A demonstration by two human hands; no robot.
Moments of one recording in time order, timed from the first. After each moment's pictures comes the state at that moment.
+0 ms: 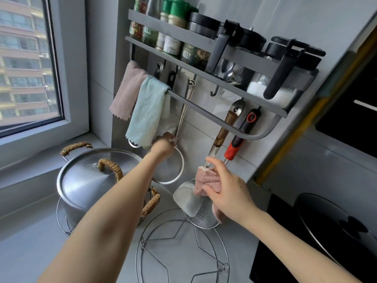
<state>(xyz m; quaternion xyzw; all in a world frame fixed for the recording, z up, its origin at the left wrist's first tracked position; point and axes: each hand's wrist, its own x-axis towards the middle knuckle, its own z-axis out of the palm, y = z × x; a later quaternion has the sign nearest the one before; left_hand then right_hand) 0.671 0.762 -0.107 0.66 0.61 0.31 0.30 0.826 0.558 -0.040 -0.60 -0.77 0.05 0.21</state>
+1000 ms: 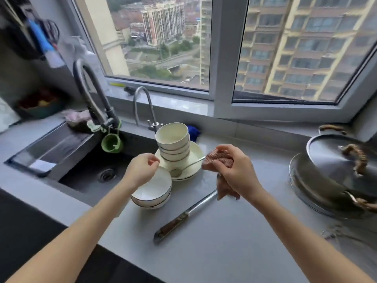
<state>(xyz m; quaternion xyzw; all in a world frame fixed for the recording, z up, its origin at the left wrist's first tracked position) 0.409 0.163 -0.102 0.13 0.93 0.33 0.10 0.546 0.380 -0.091 -0.14 -0.87 0.43 0.20</state>
